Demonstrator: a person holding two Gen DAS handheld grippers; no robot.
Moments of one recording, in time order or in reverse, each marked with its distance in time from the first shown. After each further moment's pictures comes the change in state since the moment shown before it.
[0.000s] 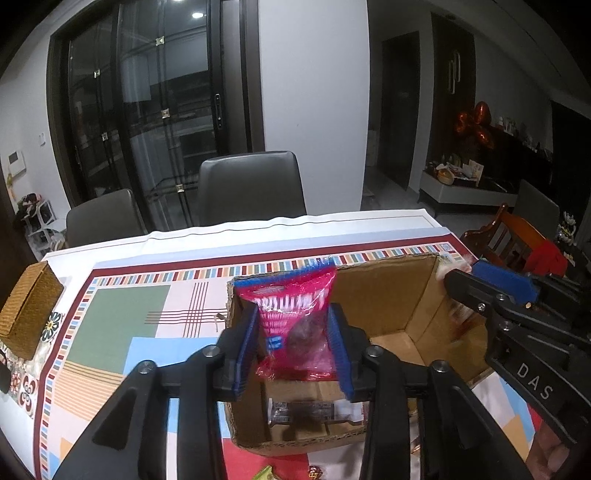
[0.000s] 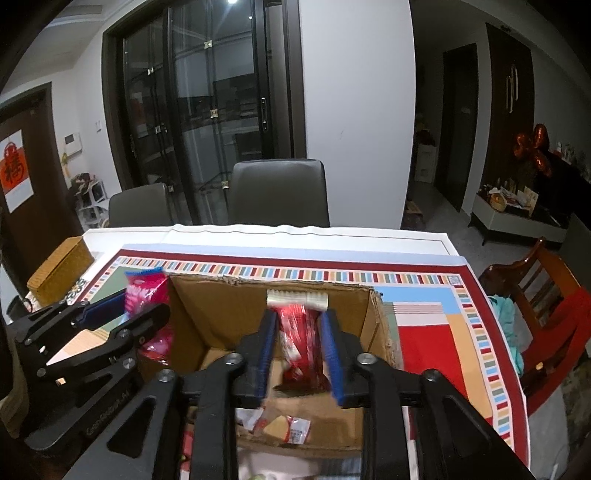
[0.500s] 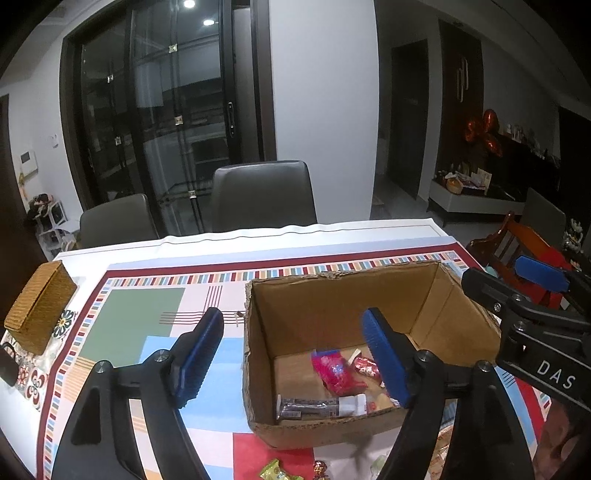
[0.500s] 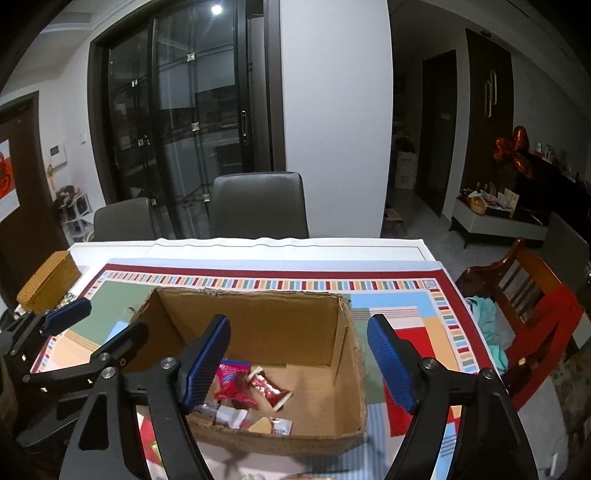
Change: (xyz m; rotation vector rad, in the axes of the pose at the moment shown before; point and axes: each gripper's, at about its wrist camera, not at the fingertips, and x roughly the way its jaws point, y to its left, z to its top) left arm -0.017 0.001 -0.003 -0.019 -0.034 0.039; right arm -0.021 -0.007 0.004 0.032 -0.041 -0.068
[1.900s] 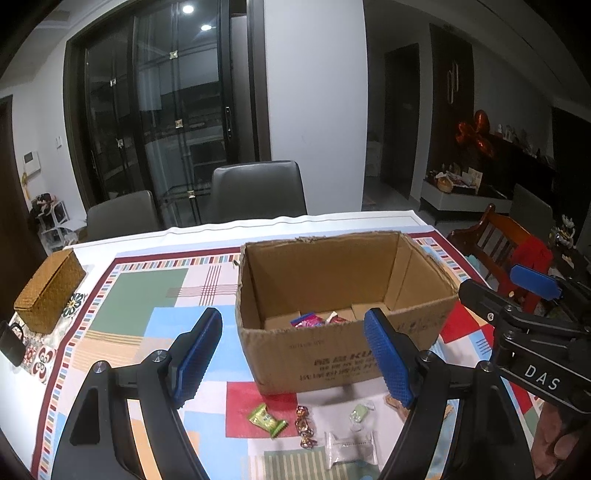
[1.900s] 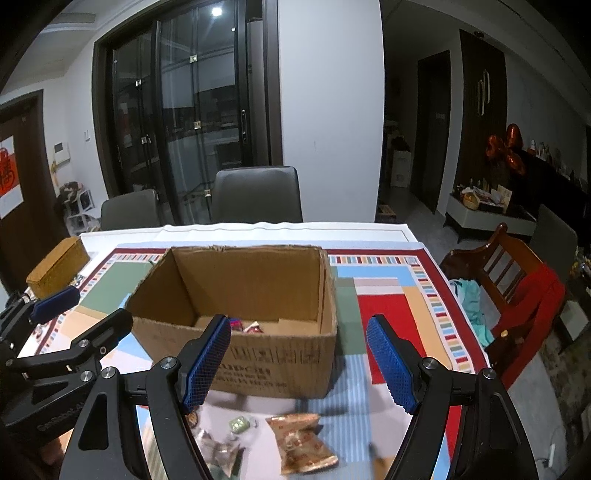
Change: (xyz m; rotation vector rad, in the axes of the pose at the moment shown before) left arm -0.071 -0.023 -0.044 0.004 -0.009 -0.012; right arm -0.061 -0.017 -0.051 -0.004 0.006 -0.008
